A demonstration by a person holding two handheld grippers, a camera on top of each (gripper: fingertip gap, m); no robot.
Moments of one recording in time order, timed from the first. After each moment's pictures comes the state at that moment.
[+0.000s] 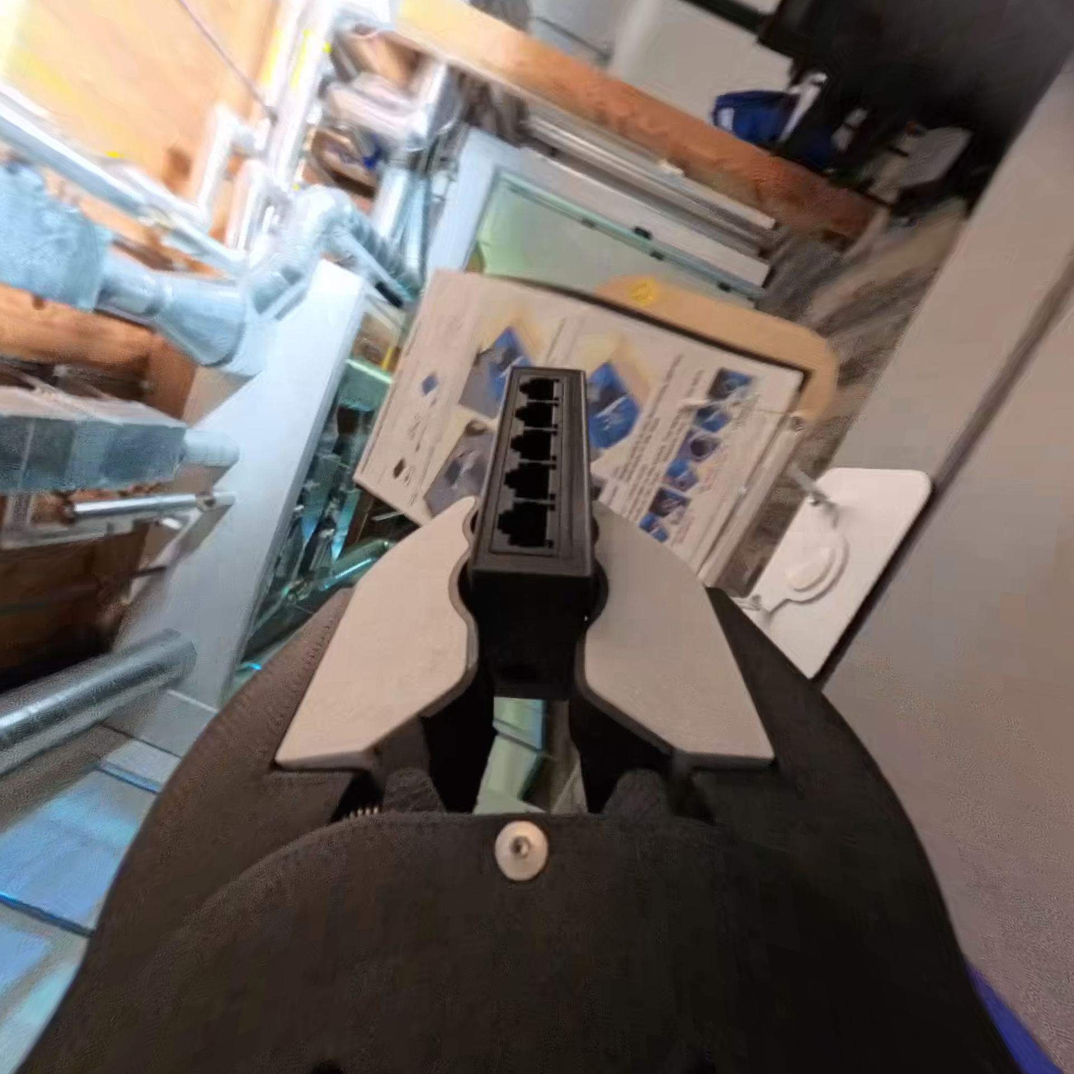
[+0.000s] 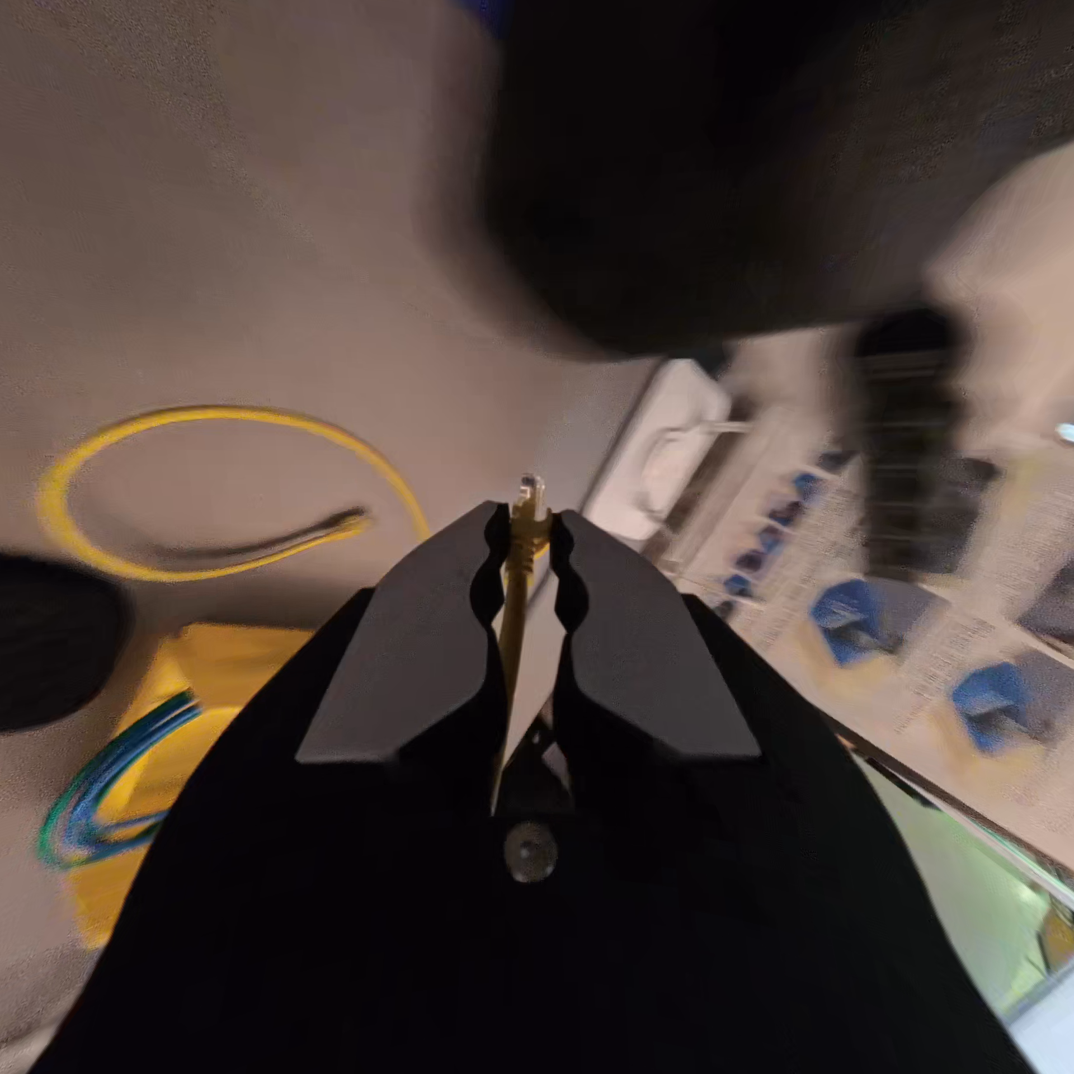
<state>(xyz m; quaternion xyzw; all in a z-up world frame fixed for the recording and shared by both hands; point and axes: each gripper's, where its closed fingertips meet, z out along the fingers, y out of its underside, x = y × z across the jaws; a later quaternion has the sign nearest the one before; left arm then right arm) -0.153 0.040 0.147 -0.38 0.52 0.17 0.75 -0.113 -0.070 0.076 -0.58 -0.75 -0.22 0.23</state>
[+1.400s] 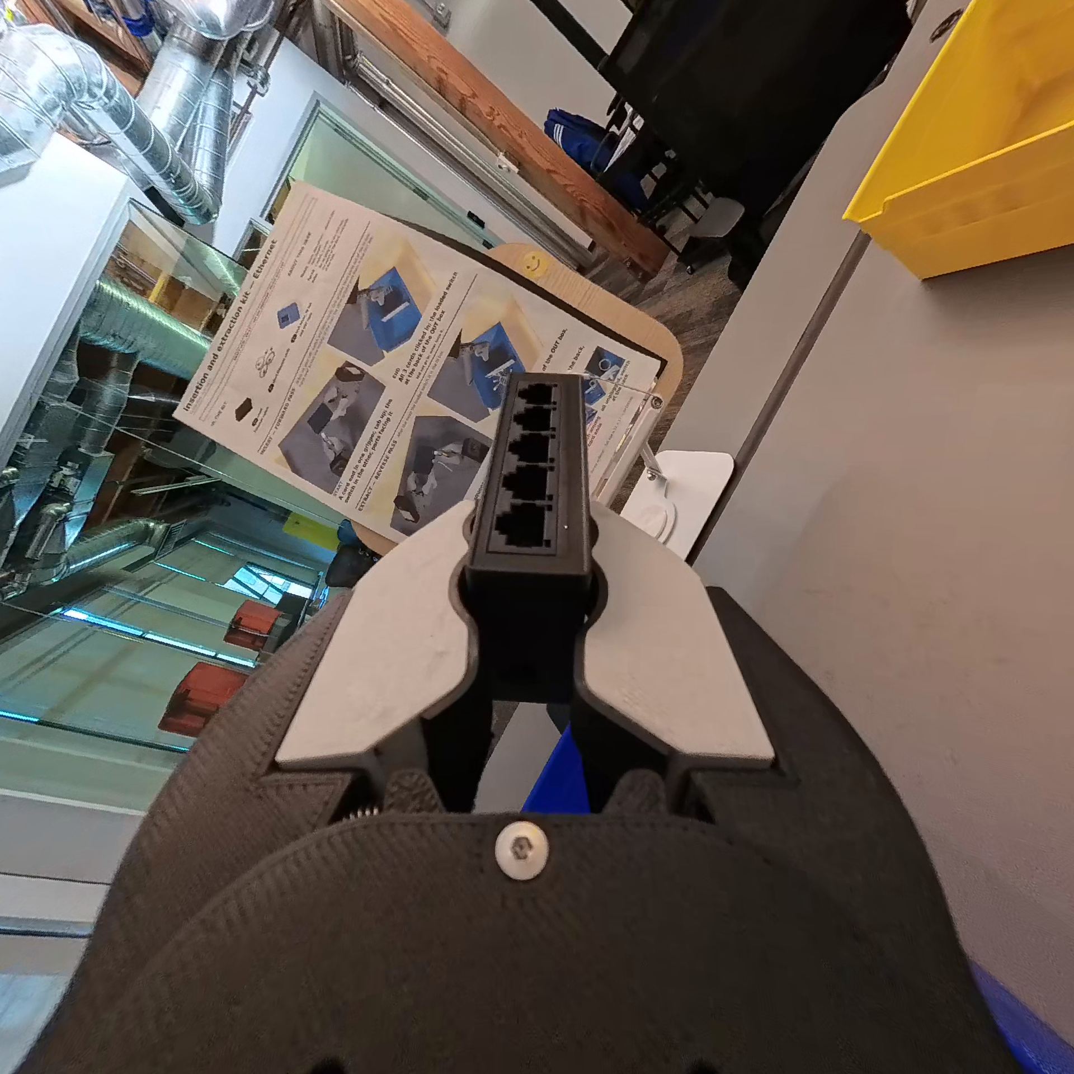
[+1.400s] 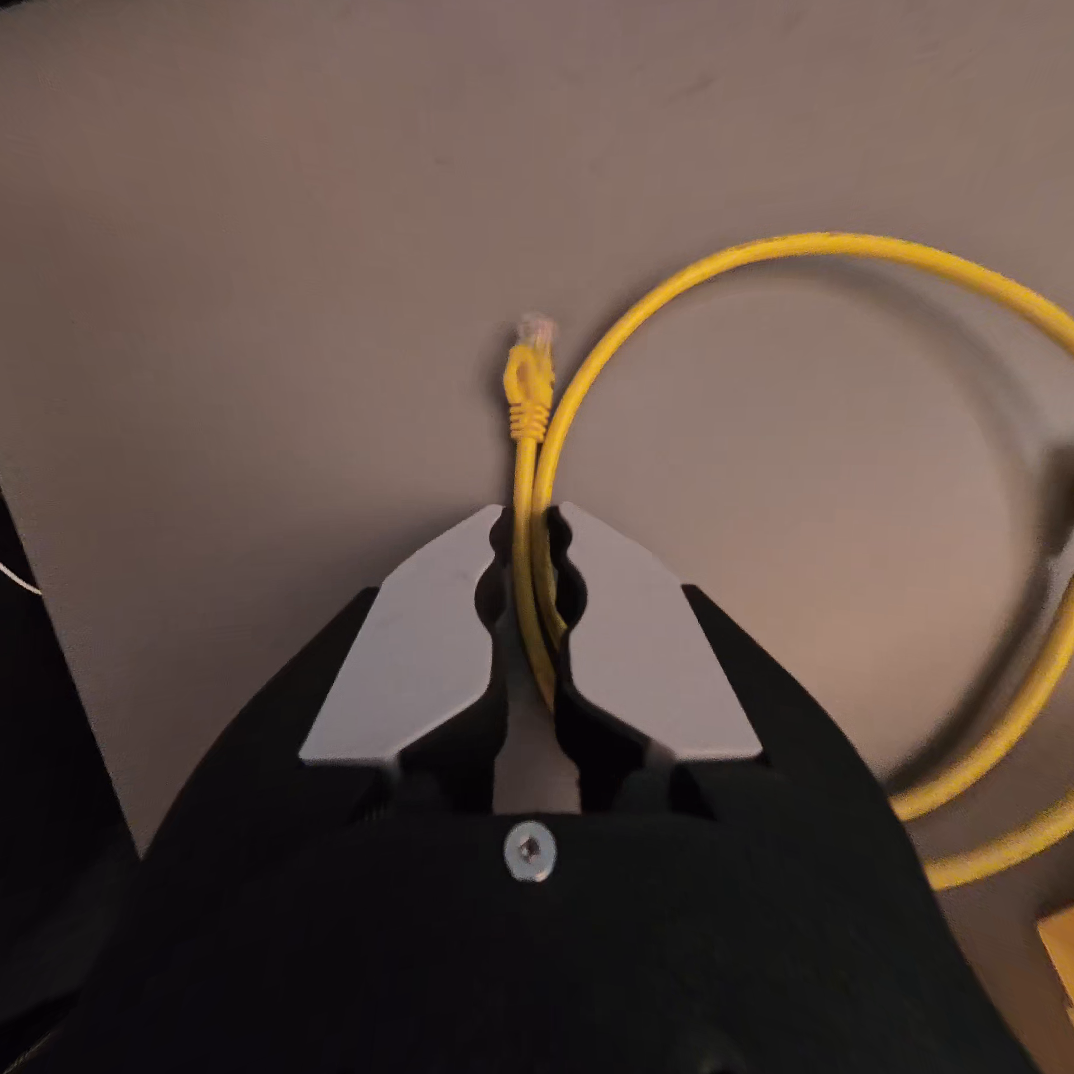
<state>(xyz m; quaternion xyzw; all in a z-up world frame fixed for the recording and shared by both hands) -0.187 0.031 0.139 -0.46 0.58 0.05 0.67 -0.091 -0.172 -0.160 -0.87 -0.35 0.13 0.31</state>
